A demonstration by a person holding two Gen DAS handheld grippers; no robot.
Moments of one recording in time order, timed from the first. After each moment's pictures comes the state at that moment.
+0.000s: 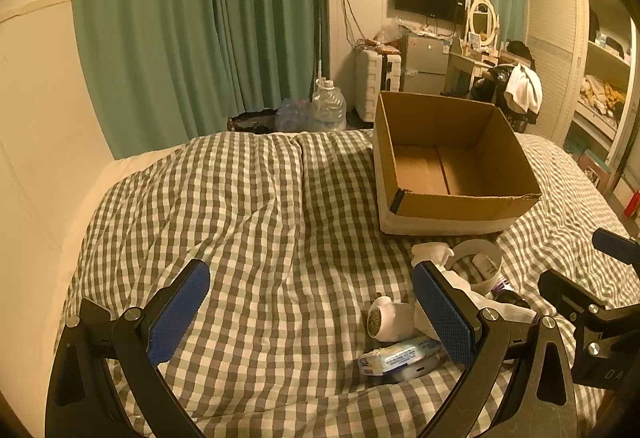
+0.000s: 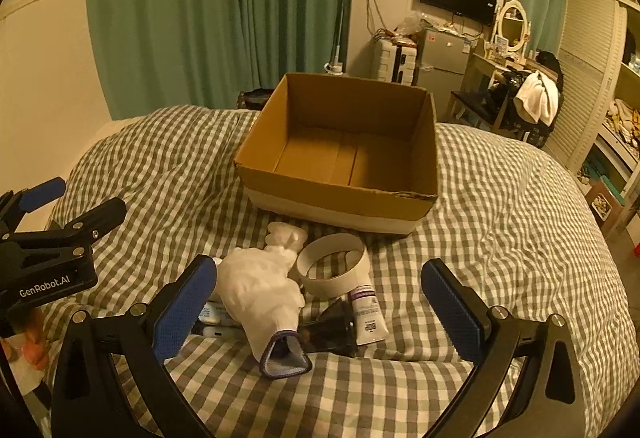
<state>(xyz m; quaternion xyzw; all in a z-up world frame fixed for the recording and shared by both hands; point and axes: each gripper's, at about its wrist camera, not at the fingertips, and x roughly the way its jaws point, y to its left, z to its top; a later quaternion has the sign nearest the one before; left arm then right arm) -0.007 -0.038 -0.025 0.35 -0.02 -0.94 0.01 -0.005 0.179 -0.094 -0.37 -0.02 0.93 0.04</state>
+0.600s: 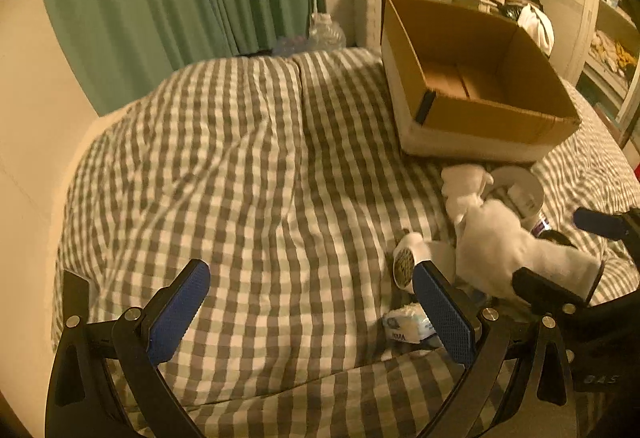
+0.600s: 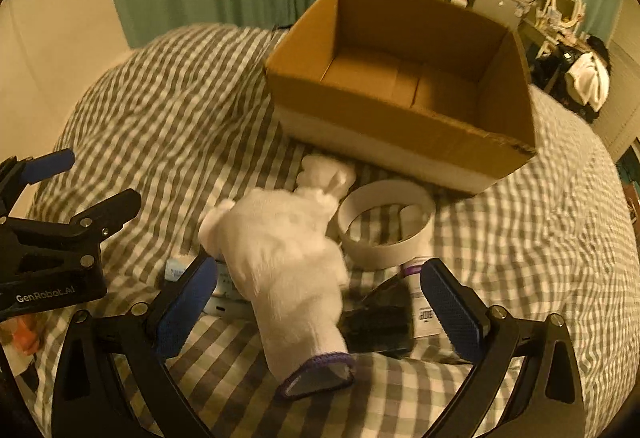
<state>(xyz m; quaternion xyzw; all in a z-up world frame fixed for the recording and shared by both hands) -0.034 -0.039 -0.091 0.46 -0.05 -0.89 0.00 -0.054 0.171 -0.167 -0.49 -0.04 0.87 -0.02</state>
